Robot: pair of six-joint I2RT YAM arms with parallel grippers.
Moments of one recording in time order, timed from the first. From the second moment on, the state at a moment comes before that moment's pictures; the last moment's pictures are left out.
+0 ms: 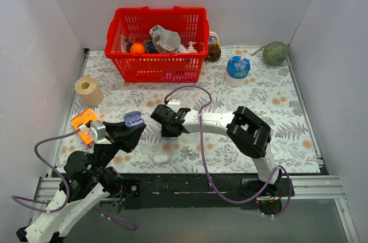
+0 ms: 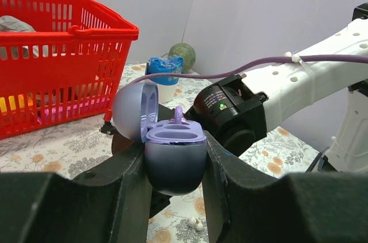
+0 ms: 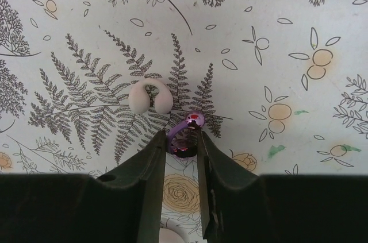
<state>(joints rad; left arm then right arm) -0.78 0.00 0.43 -0.11 -0.08 -0.26 1.13 2.03 1.44 -0.51 0.27 1.00</state>
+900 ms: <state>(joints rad) -0.78 0.00 0.43 -0.11 -0.07 -0.27 1.13 2.03 1.44 -0.51 0.30 0.97</state>
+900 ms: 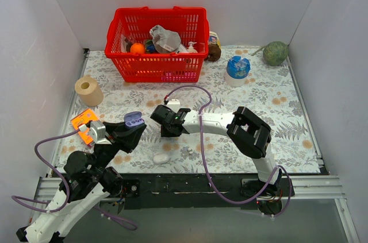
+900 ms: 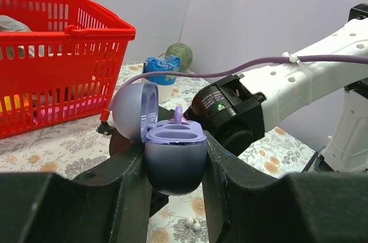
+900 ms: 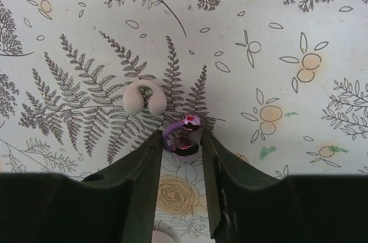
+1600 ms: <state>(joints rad) -0.78 0.00 0.41 -0.10 -0.07 -0.28 1.13 2.03 1.44 -0.54 0.35 0.96</state>
